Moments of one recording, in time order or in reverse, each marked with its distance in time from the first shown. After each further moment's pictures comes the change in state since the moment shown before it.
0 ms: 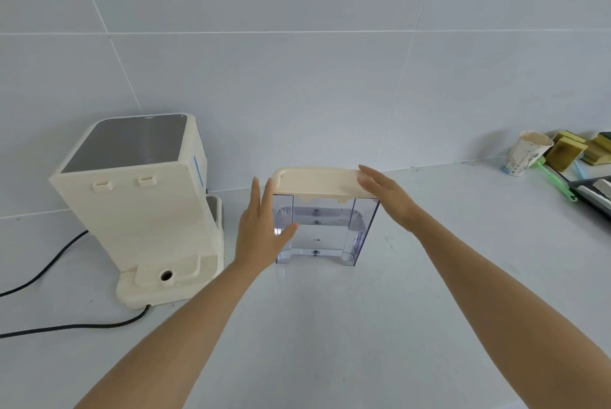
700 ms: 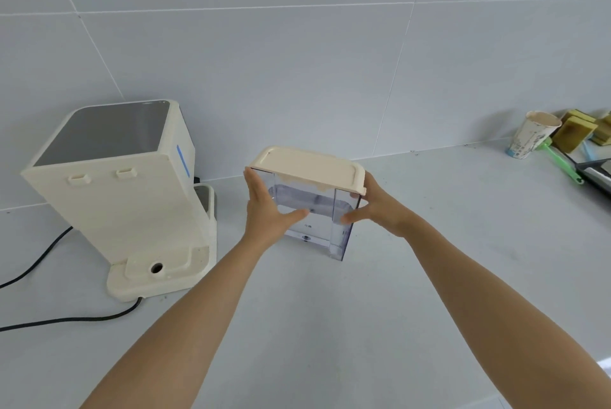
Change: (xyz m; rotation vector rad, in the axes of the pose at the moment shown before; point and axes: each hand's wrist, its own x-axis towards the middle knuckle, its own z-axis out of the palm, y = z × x) left_hand 0.022 0.005 0.031 -0.338 -0.108 -0.216; right_hand -0.001 0.027 0.009 0.097 -0.250 0.036
